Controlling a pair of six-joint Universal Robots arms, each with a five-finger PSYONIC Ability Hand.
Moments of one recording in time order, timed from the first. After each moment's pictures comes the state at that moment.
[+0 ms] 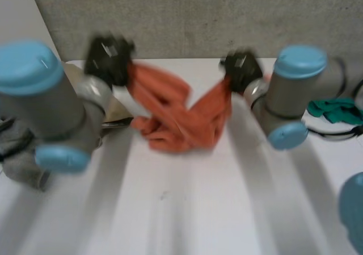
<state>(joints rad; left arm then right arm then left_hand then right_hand) 4.23 -1.99 -1.26 3.42 -1.68 3.55 2.04 -0.72 0.78 -0.13 1.52 2.72 1.15 1.19 1.19 1.20 0.96 1.06 1.16 1.17 1.19 0.94</state>
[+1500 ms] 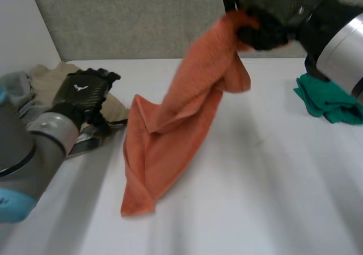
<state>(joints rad) 4.35 -1.77 -1.65 3.30 -1.52 3.38 1.96 -1.56 1.29 0.03 1.10 2.87 0.19 0.21 0.21 0.20 0.05 1.06 1.16 1.18 1.20 0.96</state>
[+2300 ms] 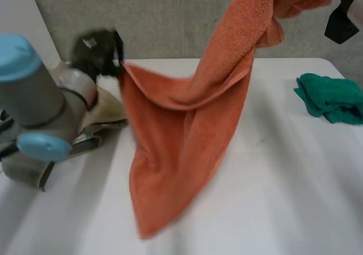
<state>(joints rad) 4.33 -2.00 -1.28 3.42 -1.55 3.14 1.81 -1.39 1.09 -0.08 1.17 3.23 1.16 1.20 1.19 1.20 0.98 1.06 1.16 1.18 1.20 0.96</state>
